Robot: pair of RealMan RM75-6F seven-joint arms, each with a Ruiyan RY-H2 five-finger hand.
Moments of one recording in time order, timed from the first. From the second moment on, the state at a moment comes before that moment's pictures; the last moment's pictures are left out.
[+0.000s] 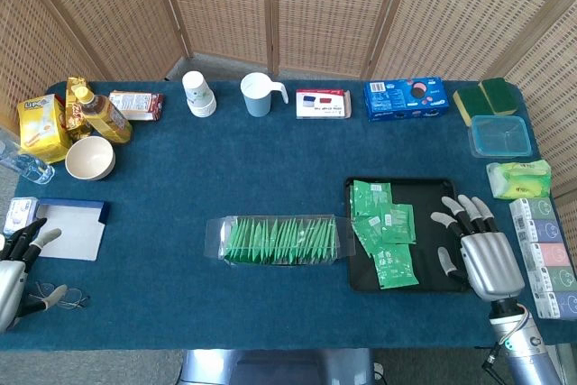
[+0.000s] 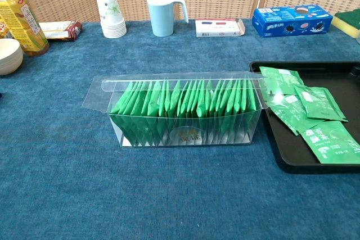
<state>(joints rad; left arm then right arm) -0.02 -0.95 0.04 -1.91 1.54 1.50 0.13 0.21 -1.08 0.06 -1.89 -1.51 1.40 -0.21</state>
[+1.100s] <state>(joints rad) -0.08 -0.94 0.00 -1.94 1.53 1.45 0.14 0.50 -1.12 0.07 -1.97 -1.71 1.05 0.09</state>
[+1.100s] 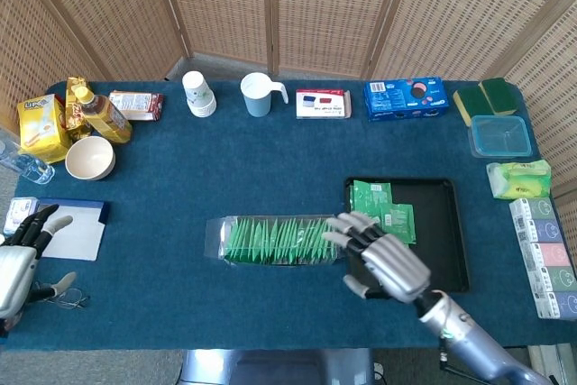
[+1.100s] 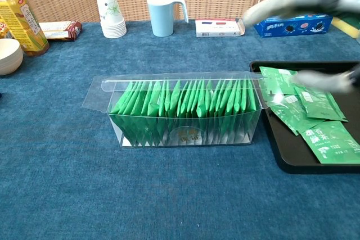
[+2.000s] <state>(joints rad) -0.07 -0.96 0.00 -1.86 1.51 1.44 0.06 0.69 -1.43 0.19 -1.81 -1.32 0.93 -0.34</state>
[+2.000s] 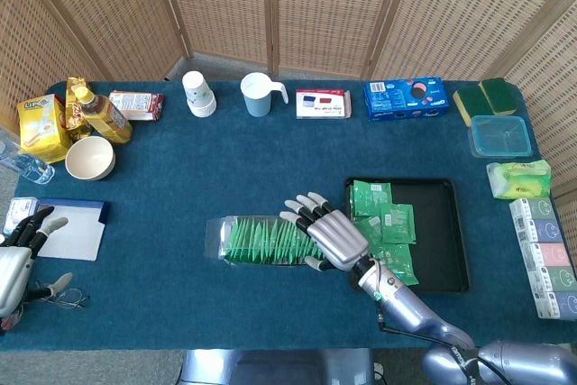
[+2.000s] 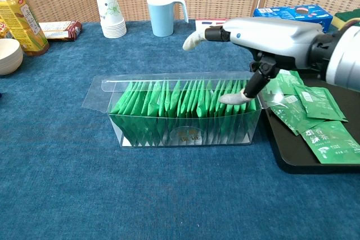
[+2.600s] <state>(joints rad) -0.06 -0.97 0.00 -1.83 1.52 1.46 0.03 0.78 -1.41 0.24 -1.79 -1.20 0.87 -0.34</state>
